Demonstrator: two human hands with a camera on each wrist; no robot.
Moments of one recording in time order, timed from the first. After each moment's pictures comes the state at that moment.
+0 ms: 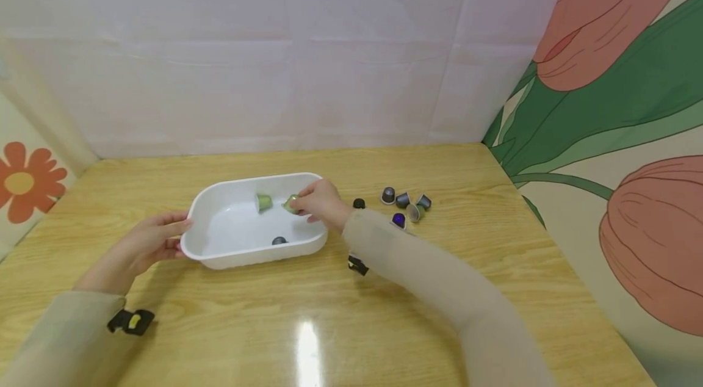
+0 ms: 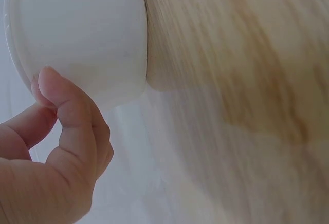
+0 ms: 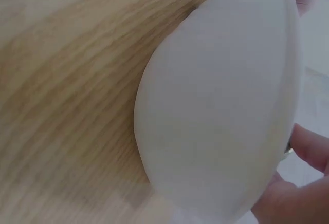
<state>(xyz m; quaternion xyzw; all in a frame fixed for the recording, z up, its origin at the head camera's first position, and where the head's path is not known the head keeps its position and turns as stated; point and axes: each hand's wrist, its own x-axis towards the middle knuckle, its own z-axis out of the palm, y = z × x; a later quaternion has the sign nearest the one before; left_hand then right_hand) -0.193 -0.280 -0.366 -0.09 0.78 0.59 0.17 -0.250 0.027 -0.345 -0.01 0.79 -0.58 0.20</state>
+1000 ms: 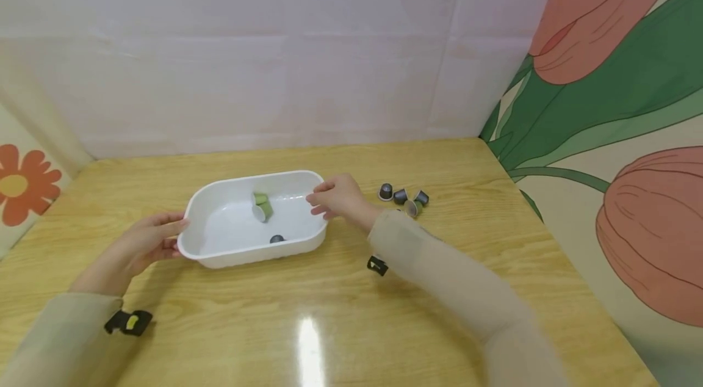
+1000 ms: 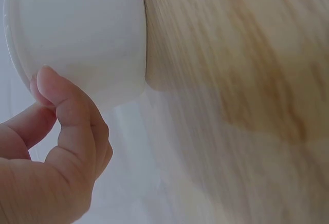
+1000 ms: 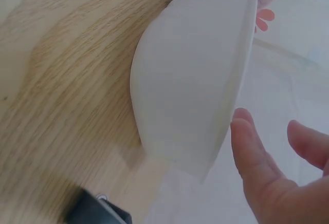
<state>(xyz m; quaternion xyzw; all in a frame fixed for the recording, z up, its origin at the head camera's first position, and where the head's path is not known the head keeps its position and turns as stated) -0.193 -0.280 -0.366 -0.07 0.78 0.59 0.17 -0.242 0.066 -0.337 -0.02 0.78 -0.59 0.18</state>
